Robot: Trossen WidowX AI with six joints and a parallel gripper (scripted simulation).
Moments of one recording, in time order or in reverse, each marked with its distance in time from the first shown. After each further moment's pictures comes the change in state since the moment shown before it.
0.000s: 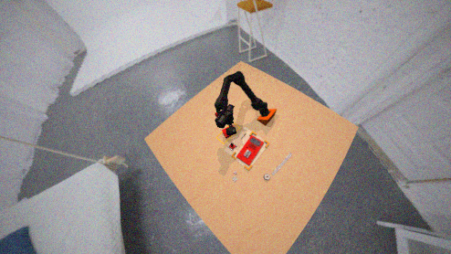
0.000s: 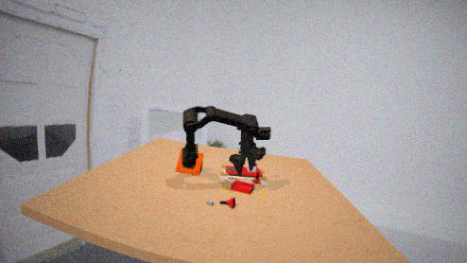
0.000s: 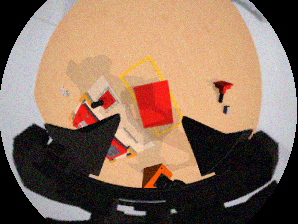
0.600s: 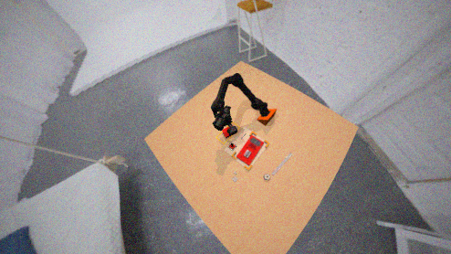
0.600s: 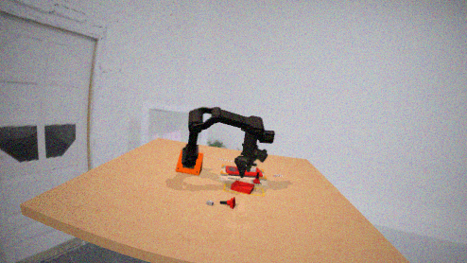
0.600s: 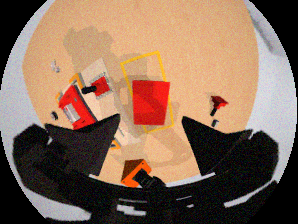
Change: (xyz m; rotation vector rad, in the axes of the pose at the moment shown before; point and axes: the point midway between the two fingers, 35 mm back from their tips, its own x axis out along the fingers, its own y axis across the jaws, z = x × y) arm 0.005 -0.005 0.005 -0.258 0.098 -0.044
